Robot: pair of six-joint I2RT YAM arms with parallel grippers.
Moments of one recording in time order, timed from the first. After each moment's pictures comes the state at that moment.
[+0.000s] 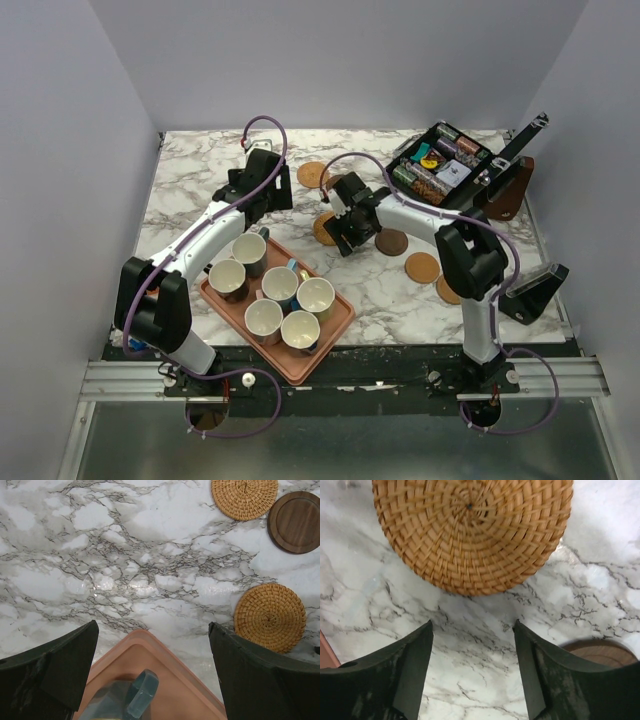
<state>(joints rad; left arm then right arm) -0.41 1.55 1.23 -0.43 -0.35 -0.37 0.65 2.05 1.48 -0.61 -0.06 -0.08</state>
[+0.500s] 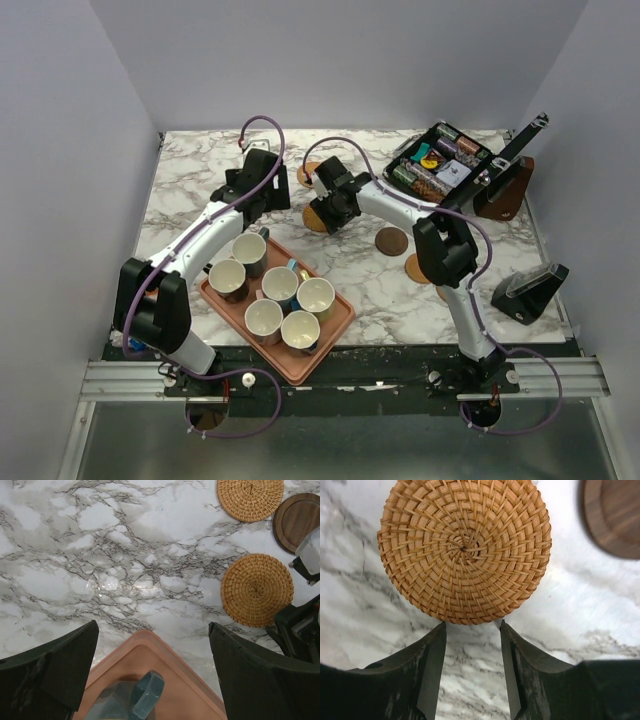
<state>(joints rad) -0.40 1.55 1.23 -0.43 -0.35 -0.36 0.66 2.25 1.80 -0.65 0.01 -0.09</state>
